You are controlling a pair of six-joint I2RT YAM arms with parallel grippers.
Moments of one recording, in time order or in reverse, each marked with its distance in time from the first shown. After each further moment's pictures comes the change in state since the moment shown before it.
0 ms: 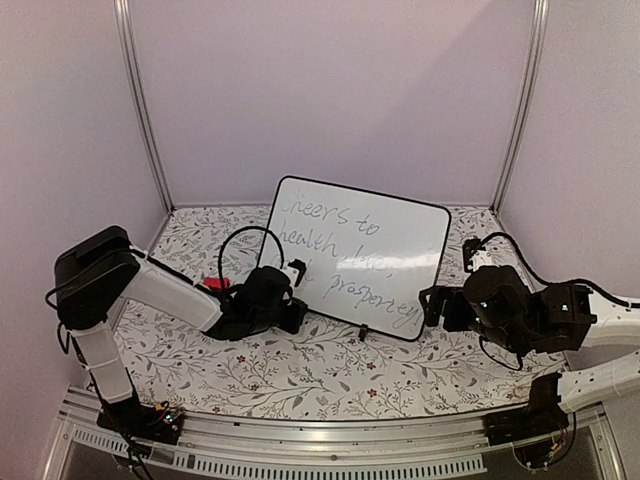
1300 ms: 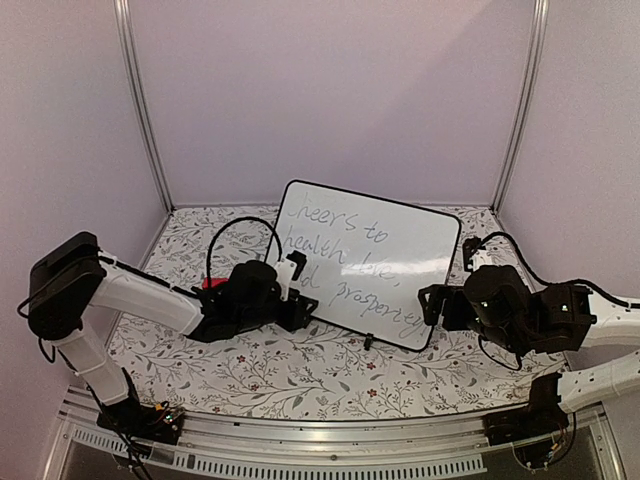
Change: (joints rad) left arm -0.029 -0.147 -0.068 0.066 0.057 0.079; right arm 0.000 -0.003 -0.003 0.021 0.003 -0.002
